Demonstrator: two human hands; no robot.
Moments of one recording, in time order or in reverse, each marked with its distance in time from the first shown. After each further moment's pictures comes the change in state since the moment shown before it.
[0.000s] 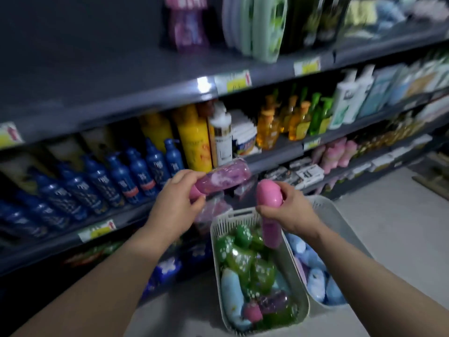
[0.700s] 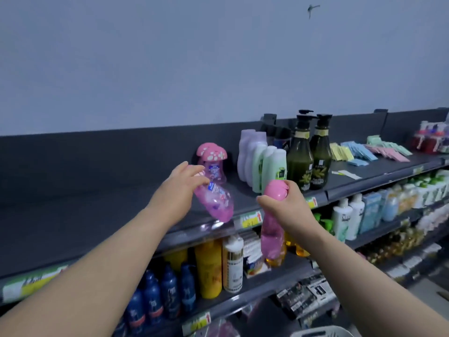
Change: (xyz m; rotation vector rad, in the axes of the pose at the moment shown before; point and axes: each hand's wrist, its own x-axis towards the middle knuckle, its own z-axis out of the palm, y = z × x) left_hand 0.195 0.047 -0.191 0.363 0.253 0.348; right_hand 0.091 -0.241 -0.087 0.253 0.219 -0.243
